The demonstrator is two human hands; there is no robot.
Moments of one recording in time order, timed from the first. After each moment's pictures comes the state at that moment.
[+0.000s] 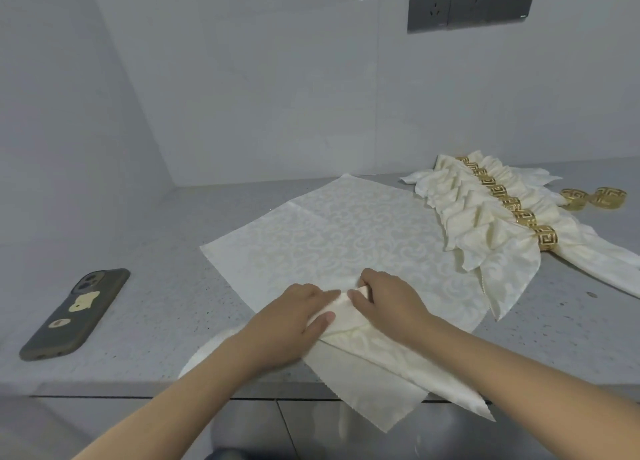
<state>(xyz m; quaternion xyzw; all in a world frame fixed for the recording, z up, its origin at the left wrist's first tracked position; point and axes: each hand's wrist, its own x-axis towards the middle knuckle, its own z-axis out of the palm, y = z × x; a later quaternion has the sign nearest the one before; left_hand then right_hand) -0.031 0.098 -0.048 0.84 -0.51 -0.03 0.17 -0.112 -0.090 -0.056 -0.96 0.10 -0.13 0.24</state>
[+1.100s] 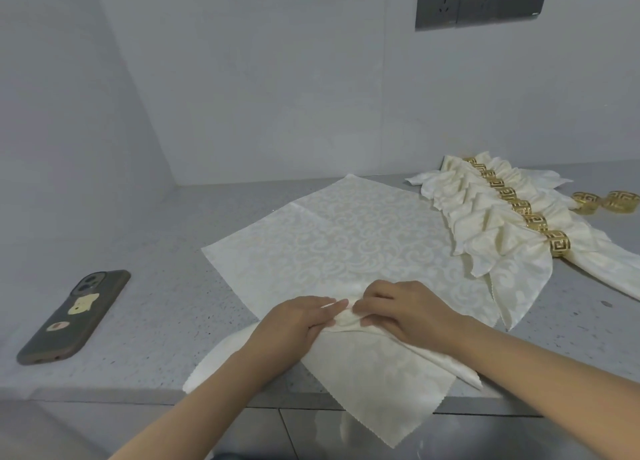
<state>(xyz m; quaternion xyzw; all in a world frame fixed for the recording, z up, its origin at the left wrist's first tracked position) -0.017 0.095 -0.076 0.78 -0.56 0.10 0.26 -0.115 -0.124 -0.069 -0.91 -0.23 -0.31 0.13</state>
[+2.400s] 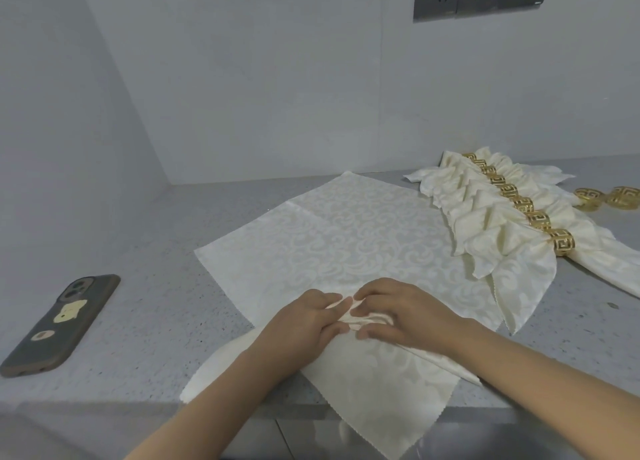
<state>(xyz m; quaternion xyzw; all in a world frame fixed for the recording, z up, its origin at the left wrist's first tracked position) -0.008 0.072 -0.079 0.78 -0.59 0.10 0.17 -0.106 -0.132 -0.078 -0.93 -0.19 -0.22 0.23</state>
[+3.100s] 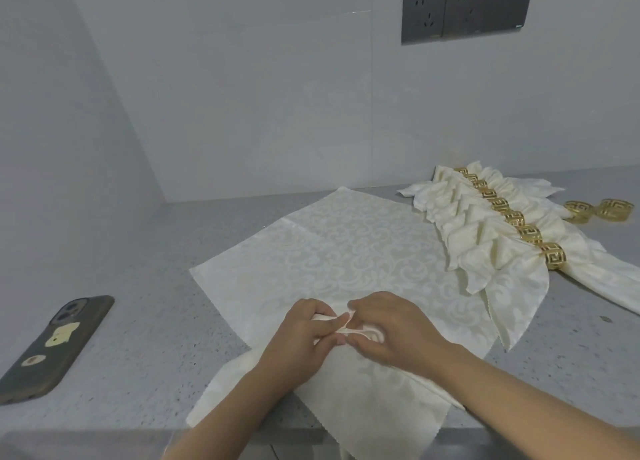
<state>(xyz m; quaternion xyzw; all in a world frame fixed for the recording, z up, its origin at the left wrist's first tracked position) -0.006 0.059 -0.093 0.76 -0.52 0.12 0.35 -0.104 -0.120 -0.084 -0.93 -0.11 -0.29 0.21</state>
